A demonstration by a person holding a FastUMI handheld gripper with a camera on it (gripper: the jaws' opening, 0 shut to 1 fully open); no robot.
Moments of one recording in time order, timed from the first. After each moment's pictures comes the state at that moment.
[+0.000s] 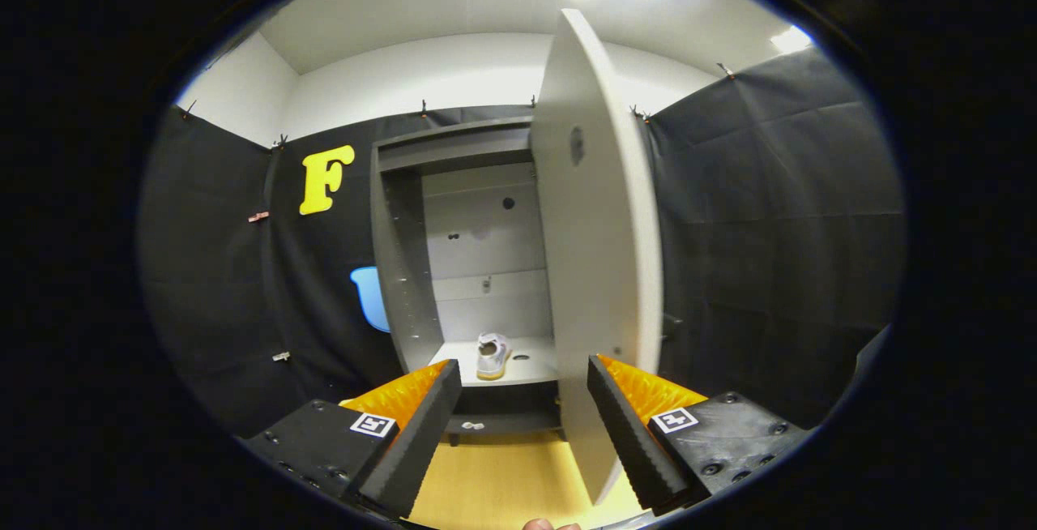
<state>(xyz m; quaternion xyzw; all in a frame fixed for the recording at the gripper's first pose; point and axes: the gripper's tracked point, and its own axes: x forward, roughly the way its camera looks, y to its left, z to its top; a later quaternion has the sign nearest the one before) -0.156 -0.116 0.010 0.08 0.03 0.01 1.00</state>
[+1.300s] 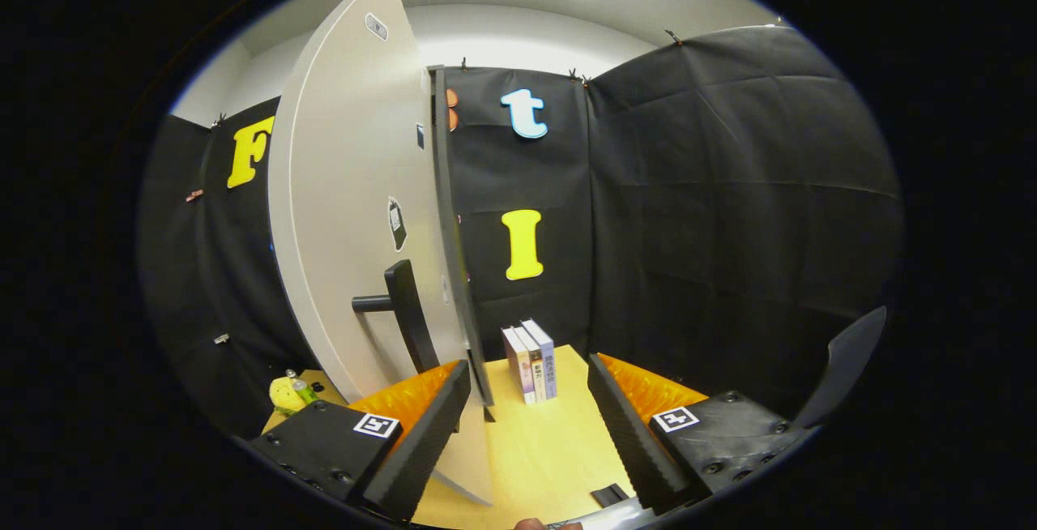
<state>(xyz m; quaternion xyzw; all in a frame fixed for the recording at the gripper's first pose) -0.109 -0.199 -0.068 0.08 0.11 -0.05 0.99</state>
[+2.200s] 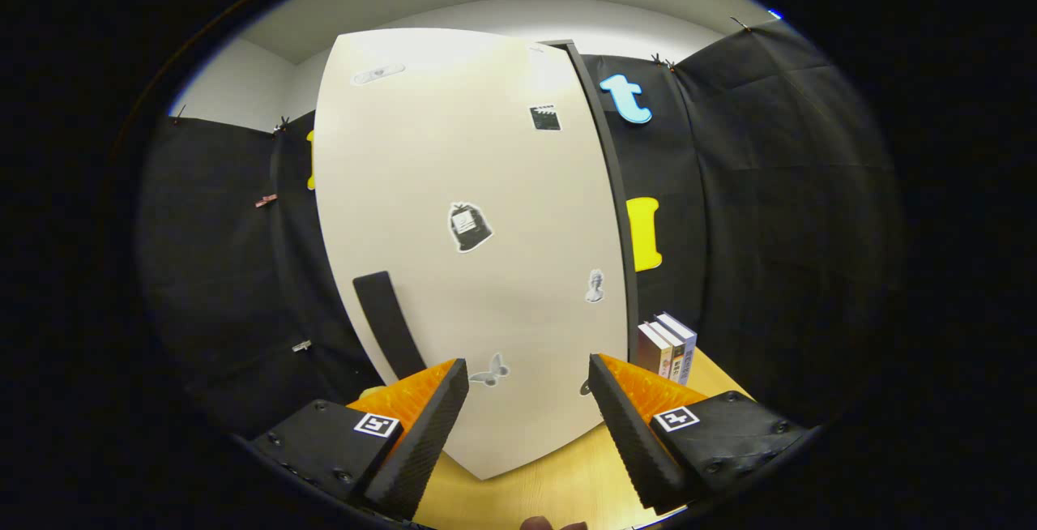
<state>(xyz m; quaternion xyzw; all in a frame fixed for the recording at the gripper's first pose) -0.052 -0.034 -0.066 0.10 0.10 0.06 0.99</state>
